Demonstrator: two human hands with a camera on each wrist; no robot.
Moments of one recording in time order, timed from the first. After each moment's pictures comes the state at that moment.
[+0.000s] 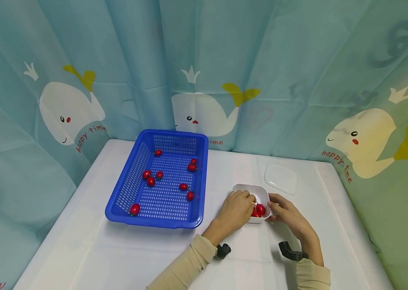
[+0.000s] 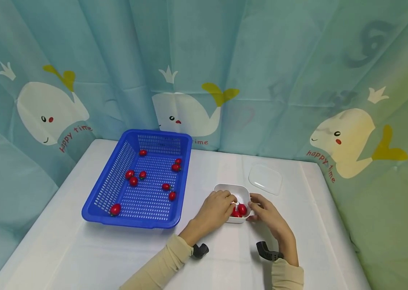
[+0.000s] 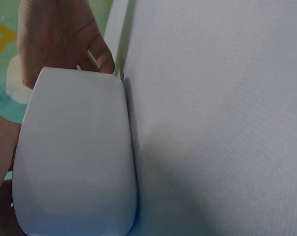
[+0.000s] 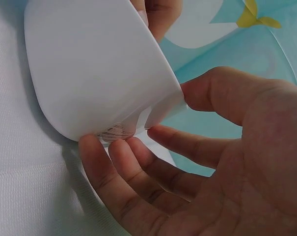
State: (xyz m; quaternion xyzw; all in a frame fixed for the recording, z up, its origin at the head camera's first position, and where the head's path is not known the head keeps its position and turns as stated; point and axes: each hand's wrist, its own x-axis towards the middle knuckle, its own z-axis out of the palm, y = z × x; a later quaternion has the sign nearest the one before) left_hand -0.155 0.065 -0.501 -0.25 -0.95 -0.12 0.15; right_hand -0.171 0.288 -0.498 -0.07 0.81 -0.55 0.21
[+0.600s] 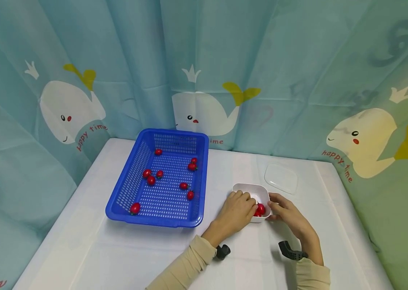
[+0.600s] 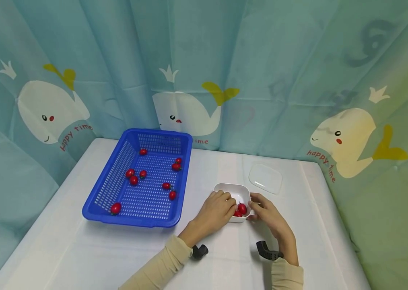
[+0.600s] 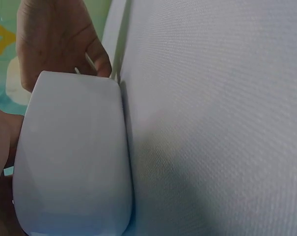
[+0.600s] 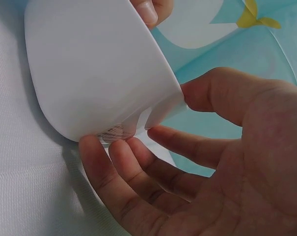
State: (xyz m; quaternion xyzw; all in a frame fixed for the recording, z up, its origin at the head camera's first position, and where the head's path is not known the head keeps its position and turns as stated) left_hand -0.149 0.063 -0.506 -0.27 -0.94 -0.11 0.18; right_hand -0.169 0.288 -0.496 -0.09 0.80 -0.56 0.20
